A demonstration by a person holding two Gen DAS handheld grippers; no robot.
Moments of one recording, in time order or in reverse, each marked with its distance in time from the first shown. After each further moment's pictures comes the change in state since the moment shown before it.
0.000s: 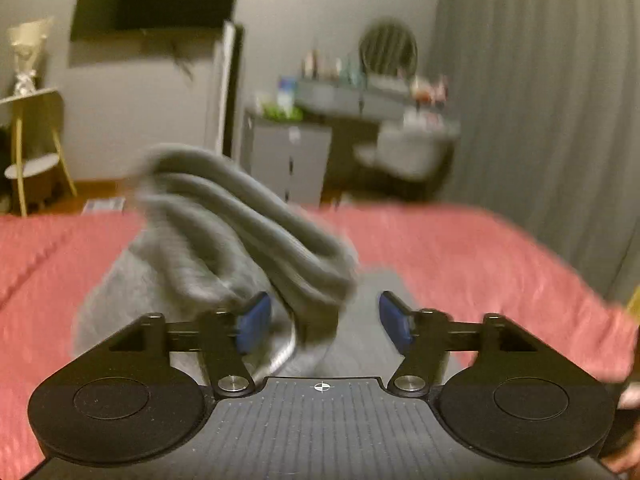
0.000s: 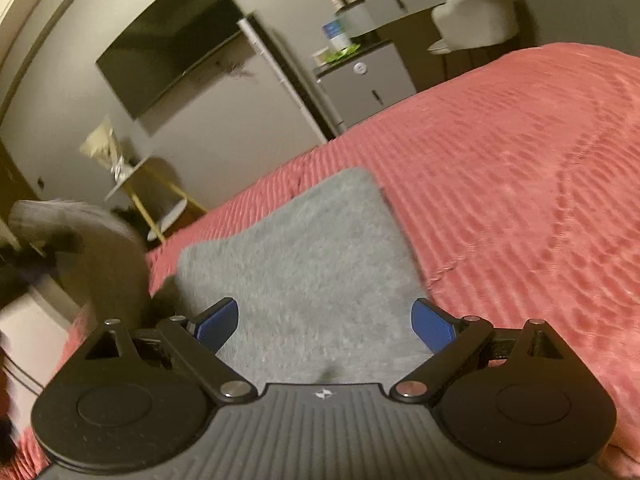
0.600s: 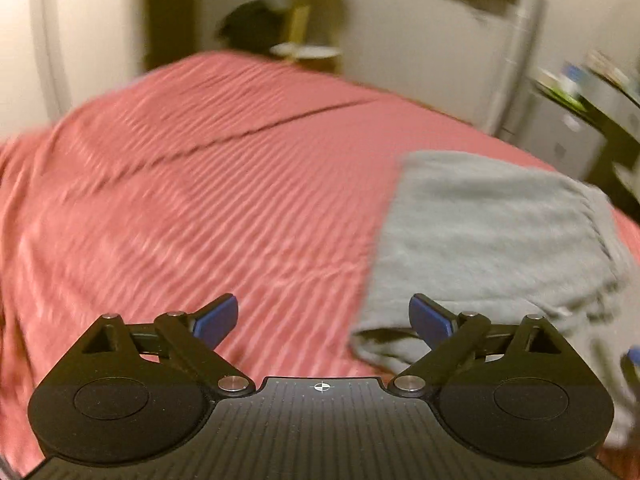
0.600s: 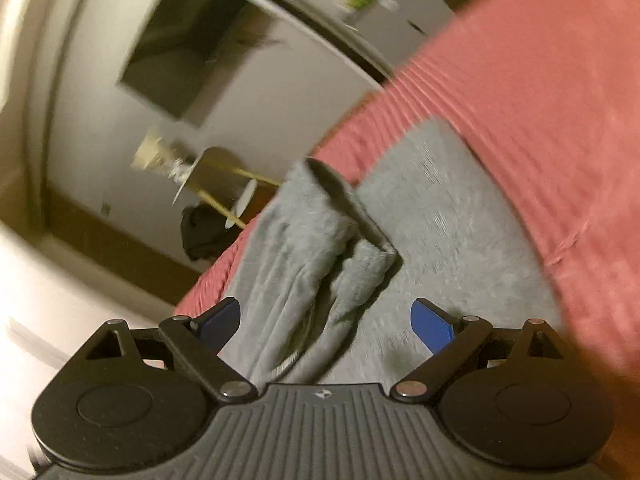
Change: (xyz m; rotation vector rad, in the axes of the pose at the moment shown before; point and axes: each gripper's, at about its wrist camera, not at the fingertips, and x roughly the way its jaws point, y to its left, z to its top) left arm -0.052 0.081 -0.094 -0.584 0.148 0.724; right arm 0.089 -0.003 0.031 0.282 0.200 0.276
